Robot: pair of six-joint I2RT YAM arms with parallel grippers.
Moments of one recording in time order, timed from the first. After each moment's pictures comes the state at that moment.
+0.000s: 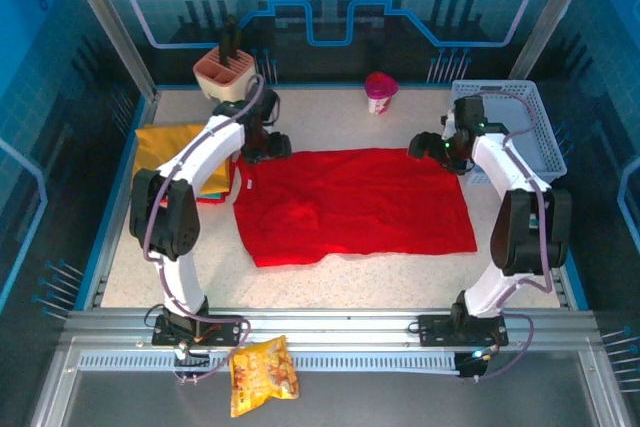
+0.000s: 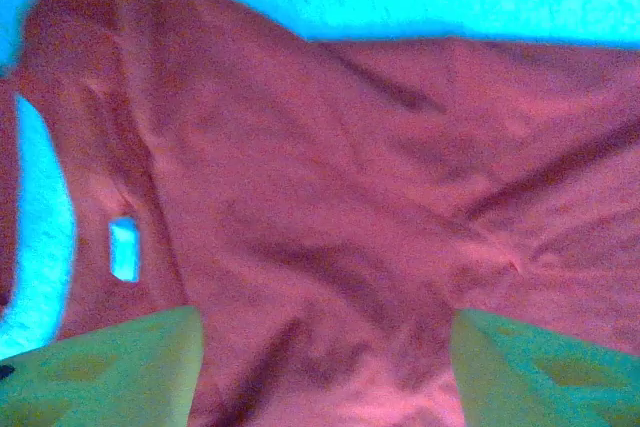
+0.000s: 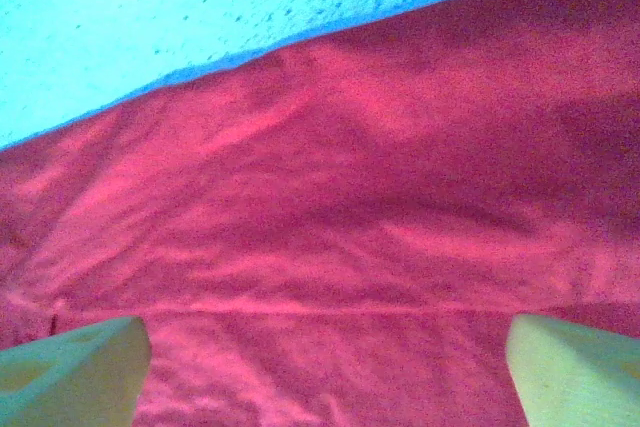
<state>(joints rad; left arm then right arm) -0.26 1.88 1.63 -0.95 0.04 -0.46 -0.02 1.71 1.31 -0.73 -0.24 0.31</state>
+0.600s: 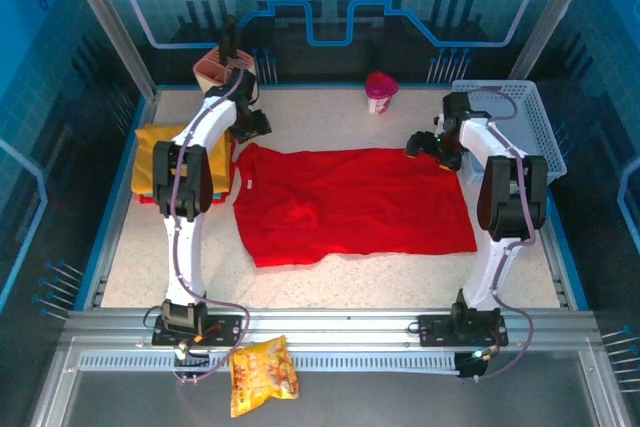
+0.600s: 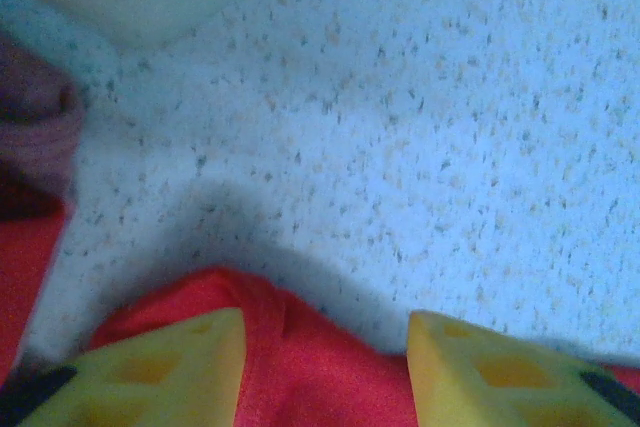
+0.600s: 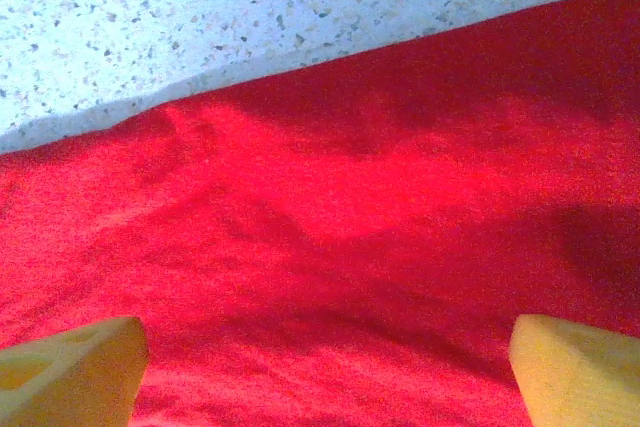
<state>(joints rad) -0.09 2.28 1.99 -0.88 0.06 -0.51 -0.02 1.99 1.51 -0.78 -0.18 0.30</state>
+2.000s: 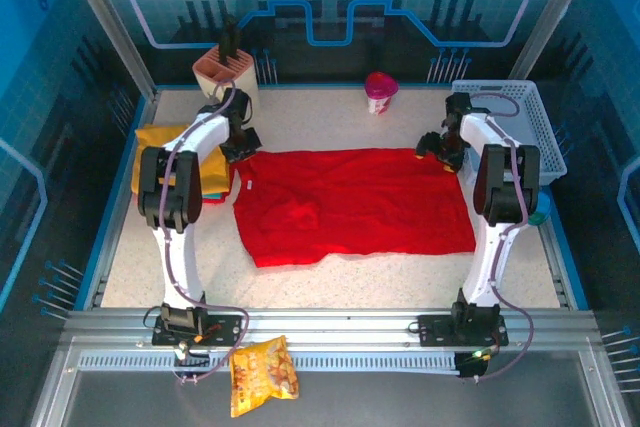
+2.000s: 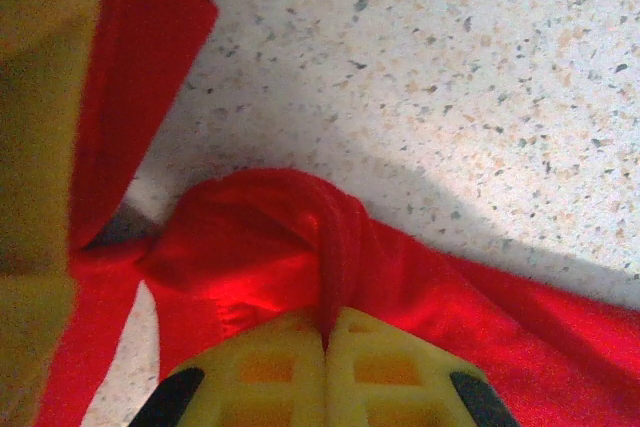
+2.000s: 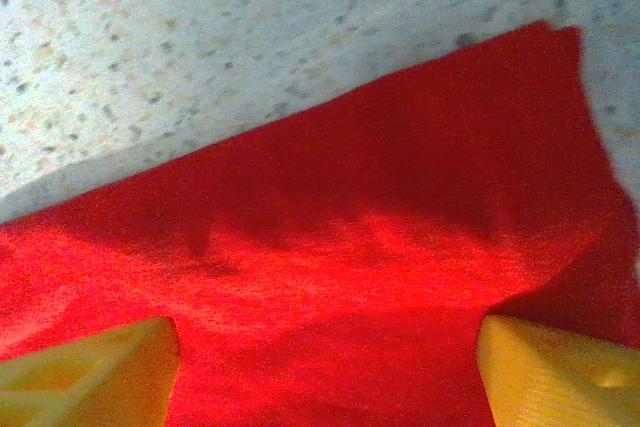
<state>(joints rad) -0.08 2.09 1.62 -0.77 0.03 -0.61 -0.07 2.14 1.63 -0.84 -0.13 0.38</state>
